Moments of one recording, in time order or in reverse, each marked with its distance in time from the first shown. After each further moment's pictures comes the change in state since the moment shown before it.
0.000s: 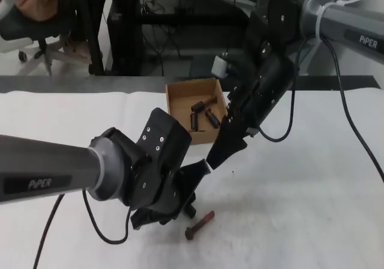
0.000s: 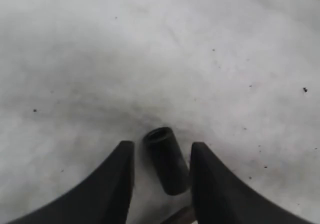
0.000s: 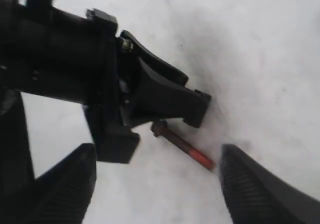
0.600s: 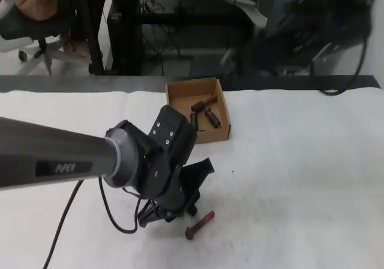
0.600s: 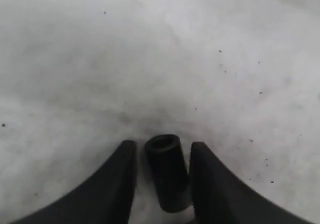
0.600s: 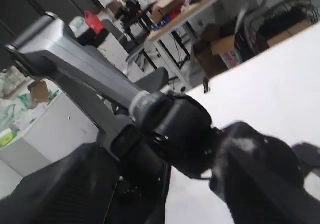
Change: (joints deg) left arm 0.0 5.6 -5.0 3.5 2.5 -0.8; right arm -7.9 -13.1 1.3 14.0 -41.0 -17.0
